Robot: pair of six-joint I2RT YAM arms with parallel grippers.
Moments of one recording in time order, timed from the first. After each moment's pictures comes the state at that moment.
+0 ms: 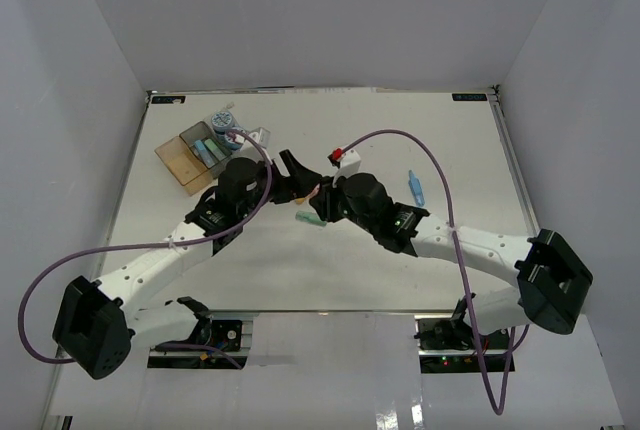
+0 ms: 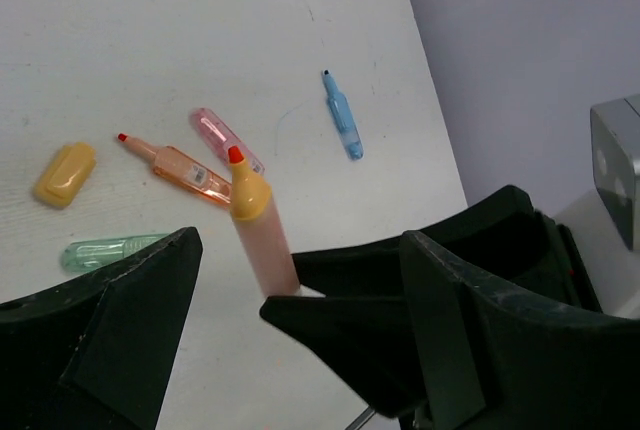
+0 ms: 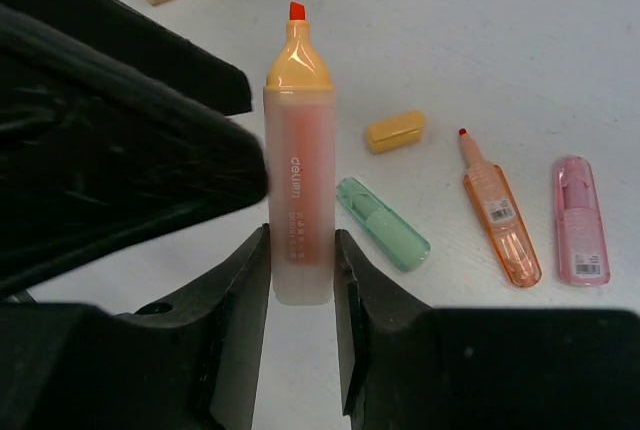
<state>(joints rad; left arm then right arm) -0.60 1.12 0.76 0.07 0.08 -0.75 0.96 1.37 0.87 0.10 0.17 0.38</state>
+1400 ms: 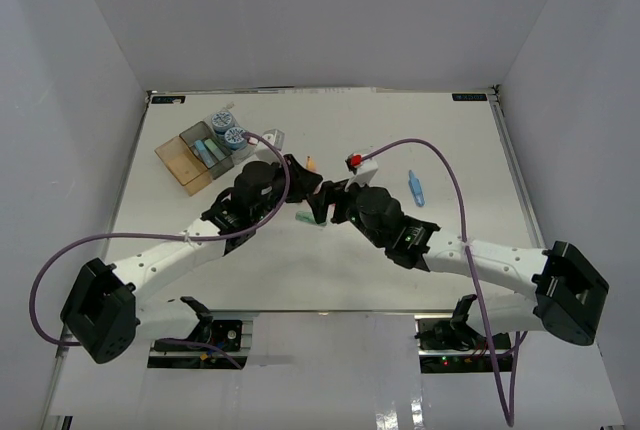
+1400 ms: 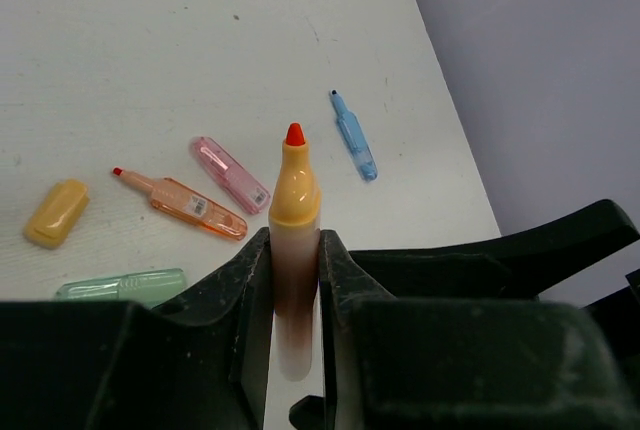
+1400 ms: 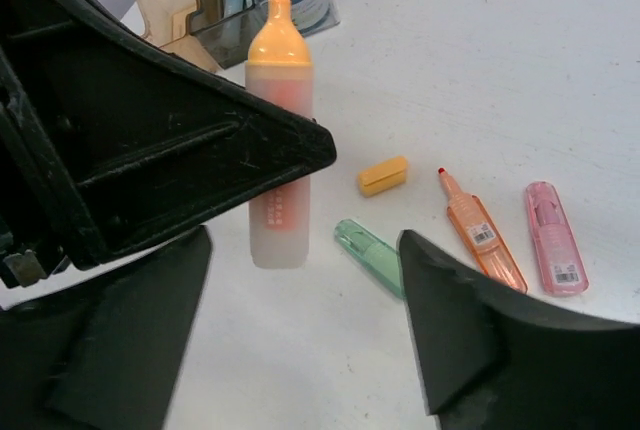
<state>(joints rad) -0.72 1.22 0.76 0.22 -0.08 -0.72 1.04 1.27 0.75 0.29 0.37 0.44</state>
